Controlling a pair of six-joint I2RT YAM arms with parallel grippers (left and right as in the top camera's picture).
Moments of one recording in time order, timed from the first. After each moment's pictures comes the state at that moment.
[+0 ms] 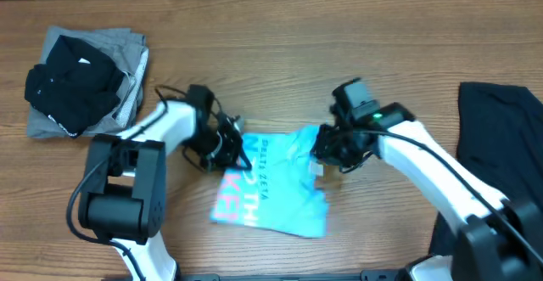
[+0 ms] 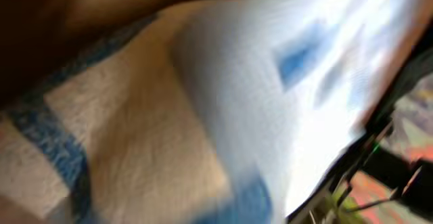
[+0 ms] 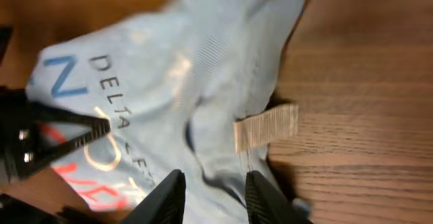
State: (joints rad) left arm -0.16 1.93 1.13 -0.91 0.67 0.02; right arm 0.41 1.58 1.08 -0.82 -0.37 0.63
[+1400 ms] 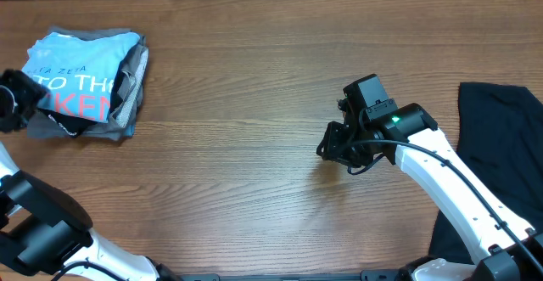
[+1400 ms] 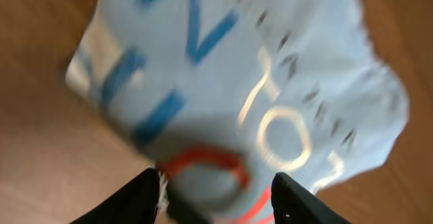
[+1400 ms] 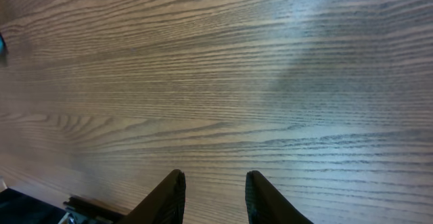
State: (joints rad) left arm 0.72 1.93 1.80 -1.08 0.31 -0.25; right arm 0.40 1.48 1.11 -0.93 -0.35 0.62
